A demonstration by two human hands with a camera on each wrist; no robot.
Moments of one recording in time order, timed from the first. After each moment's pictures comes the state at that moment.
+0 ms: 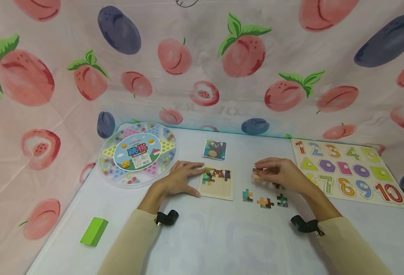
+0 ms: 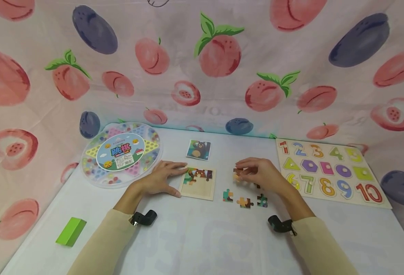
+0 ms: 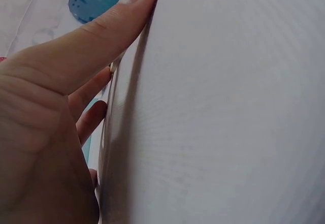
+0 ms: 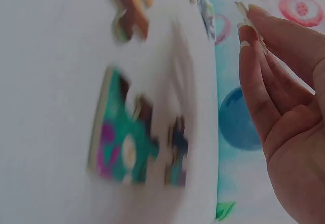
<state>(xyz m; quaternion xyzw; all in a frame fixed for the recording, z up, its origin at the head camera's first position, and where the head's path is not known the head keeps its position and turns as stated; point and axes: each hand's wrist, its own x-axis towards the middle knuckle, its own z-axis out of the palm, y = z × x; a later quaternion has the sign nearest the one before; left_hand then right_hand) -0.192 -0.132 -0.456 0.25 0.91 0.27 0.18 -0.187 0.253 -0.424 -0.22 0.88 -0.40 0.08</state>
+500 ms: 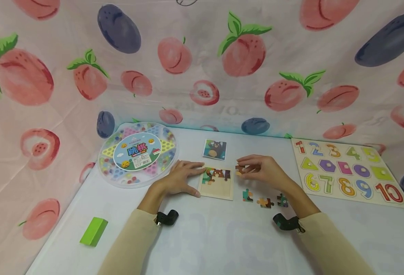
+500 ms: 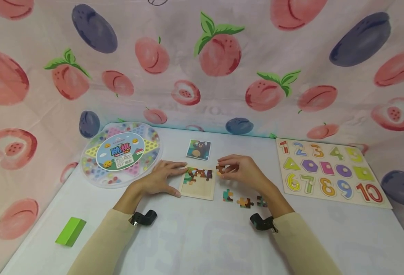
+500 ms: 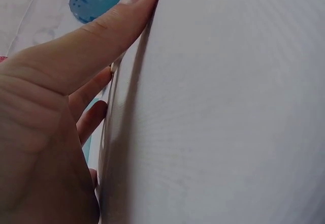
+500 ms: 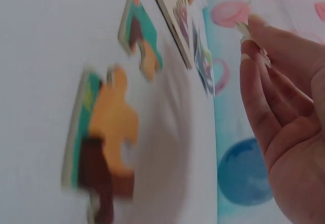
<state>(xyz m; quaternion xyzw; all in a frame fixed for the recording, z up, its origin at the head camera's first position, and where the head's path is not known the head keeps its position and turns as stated) -0.191 -0.132 -0.455 0.26 0.91 0.28 0.17 -0.193 0.201 -0.424 -0.23 0.87 -0.44 0.08</state>
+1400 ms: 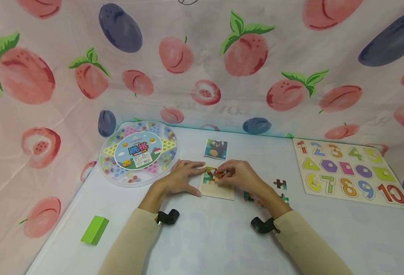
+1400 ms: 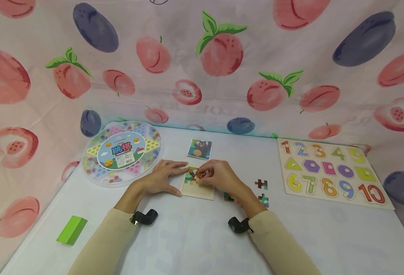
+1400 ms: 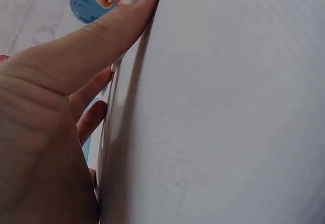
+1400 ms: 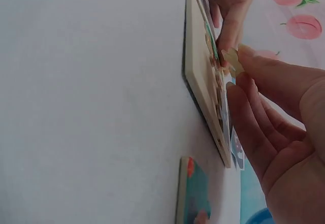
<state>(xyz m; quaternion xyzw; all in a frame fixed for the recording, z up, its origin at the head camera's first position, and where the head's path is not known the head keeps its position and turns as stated) -0.194 -0.133 -0.456 0.27 0.91 0.27 0.17 -0.191 0.132 -0.439 -0.22 0.88 -0.41 0.11</state>
